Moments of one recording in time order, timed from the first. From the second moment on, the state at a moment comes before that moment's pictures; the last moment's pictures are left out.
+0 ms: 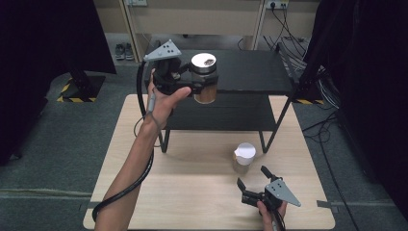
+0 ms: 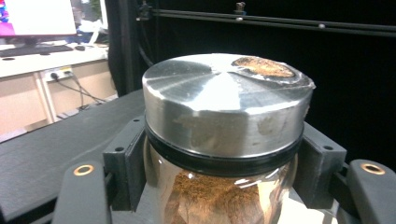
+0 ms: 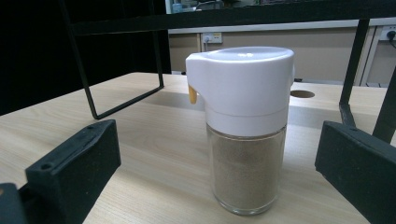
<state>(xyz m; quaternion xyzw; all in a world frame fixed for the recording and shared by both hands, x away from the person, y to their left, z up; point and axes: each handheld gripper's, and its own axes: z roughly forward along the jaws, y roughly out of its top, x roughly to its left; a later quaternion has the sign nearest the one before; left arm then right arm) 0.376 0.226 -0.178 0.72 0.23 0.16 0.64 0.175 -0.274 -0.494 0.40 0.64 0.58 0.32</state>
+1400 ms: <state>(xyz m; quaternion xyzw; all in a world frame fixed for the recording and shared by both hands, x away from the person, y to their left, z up) 0.399 0.195 -0.187 0.66 0.32 0.23 0.63 0.176 -0.276 -0.494 0.40 0.63 0.58 0.31</state>
